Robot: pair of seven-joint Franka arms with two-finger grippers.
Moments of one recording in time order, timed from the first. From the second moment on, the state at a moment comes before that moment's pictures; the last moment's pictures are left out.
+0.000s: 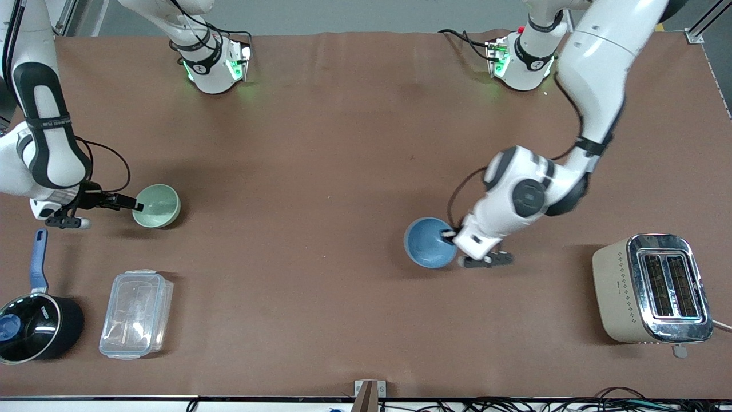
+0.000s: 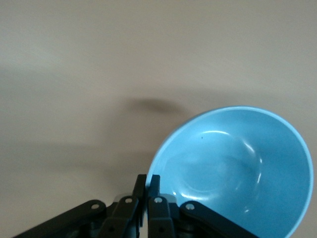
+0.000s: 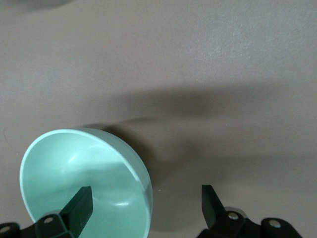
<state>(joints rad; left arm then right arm) -0.17 0.61 -0.39 -1.71 0.05 2.36 -0.63 -0.09 0.41 -0.32 -2.12 0.47 2.27 -0.62</state>
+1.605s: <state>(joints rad) -0.23 0.43 -0.24 -1.39 0.16 1.90 -0.58 -0.04 0.27 -0.22 -2.09 0.44 2.19 -0.42</state>
